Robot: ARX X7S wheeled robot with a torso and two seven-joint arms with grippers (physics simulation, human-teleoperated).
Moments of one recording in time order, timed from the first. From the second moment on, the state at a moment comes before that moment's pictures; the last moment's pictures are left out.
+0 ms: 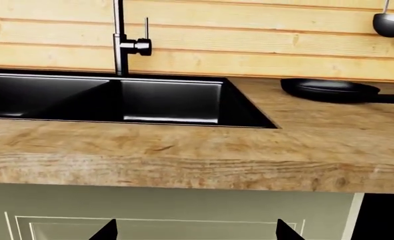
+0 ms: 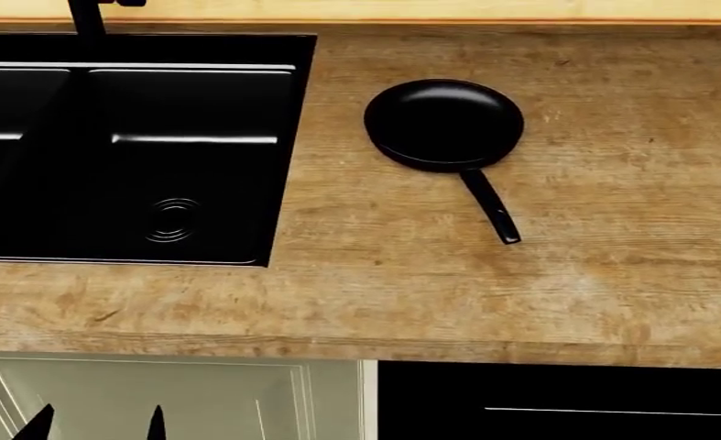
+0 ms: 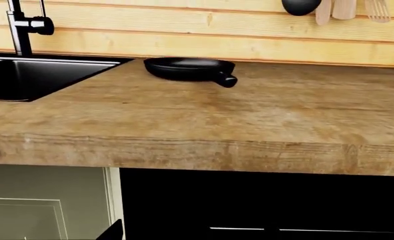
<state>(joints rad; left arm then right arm) -0.01 -0.14 0.17 0.00 -0.17 0.07 -0.15 0.01 0.14 -0.18 0.00 0.11 0.01 0.18</state>
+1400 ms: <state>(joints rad) -0.39 -0.34 0.09 0.45 -0.50 -0.74 -0.25 0.35 0.44 0.08 -0.59 0.49 0.83 0.17</state>
